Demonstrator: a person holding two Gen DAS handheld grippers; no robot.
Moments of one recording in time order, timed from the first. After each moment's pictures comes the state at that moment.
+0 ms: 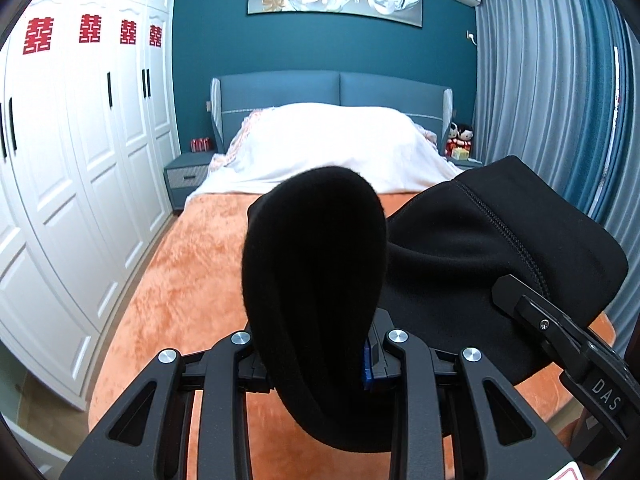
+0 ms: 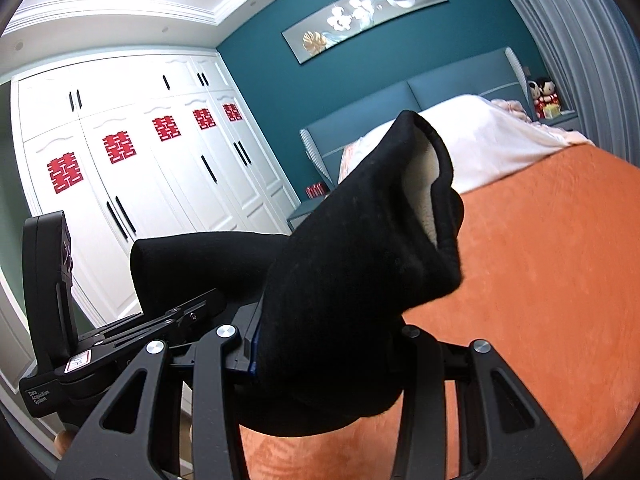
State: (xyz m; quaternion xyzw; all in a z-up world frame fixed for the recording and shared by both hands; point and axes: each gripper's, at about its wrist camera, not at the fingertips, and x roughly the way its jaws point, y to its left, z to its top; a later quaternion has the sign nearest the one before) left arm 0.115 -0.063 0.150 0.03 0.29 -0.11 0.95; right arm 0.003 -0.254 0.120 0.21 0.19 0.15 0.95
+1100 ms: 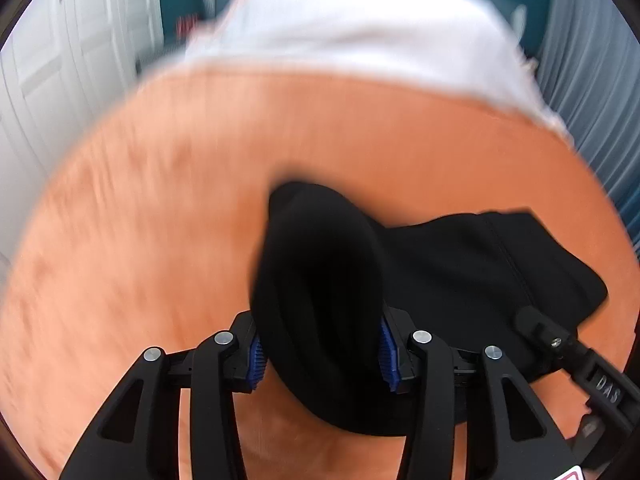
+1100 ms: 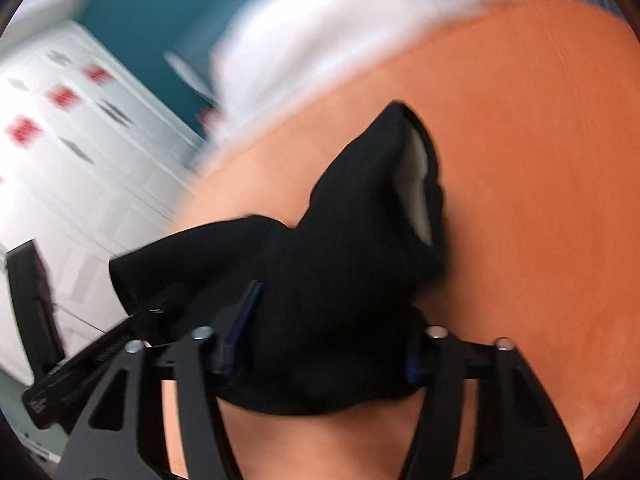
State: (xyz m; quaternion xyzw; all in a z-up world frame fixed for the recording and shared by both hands) left arm 0.517 -0.090 -0.208 -0.01 0.50 -0.09 0.86; right arm 0.397 -0.324 -0.218 0.29 0.43 0.04 0.86
